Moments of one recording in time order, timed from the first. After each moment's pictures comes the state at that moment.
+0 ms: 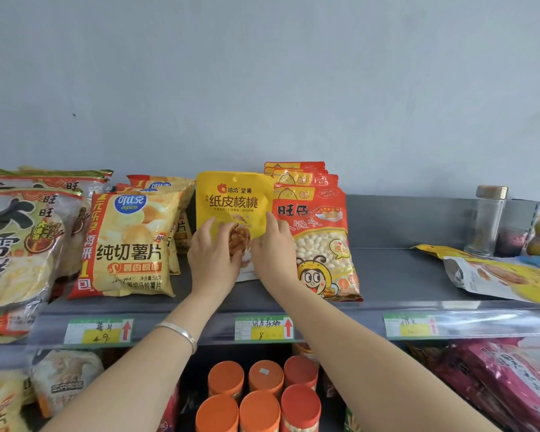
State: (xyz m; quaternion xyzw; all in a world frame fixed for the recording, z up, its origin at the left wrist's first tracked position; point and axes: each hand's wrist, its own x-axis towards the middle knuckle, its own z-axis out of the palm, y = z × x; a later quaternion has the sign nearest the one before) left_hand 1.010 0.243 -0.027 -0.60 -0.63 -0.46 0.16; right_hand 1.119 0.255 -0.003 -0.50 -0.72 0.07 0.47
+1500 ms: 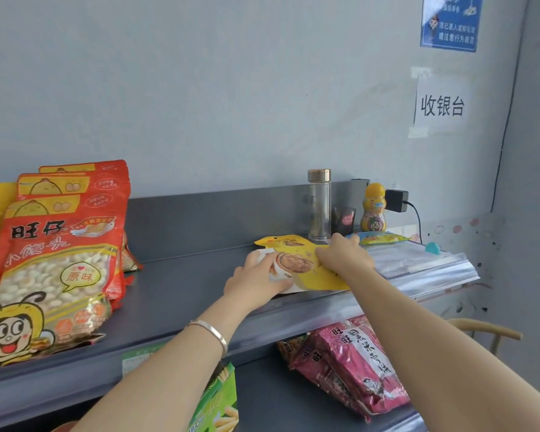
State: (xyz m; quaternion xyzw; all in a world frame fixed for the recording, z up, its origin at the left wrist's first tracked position) left_hand 1.434 0.329 -0.039 -0.80 -0.56 -0.19 -0.10; right_hand 1.615 0.327 -0.010 -0.82 -0.50 0.08 0.26
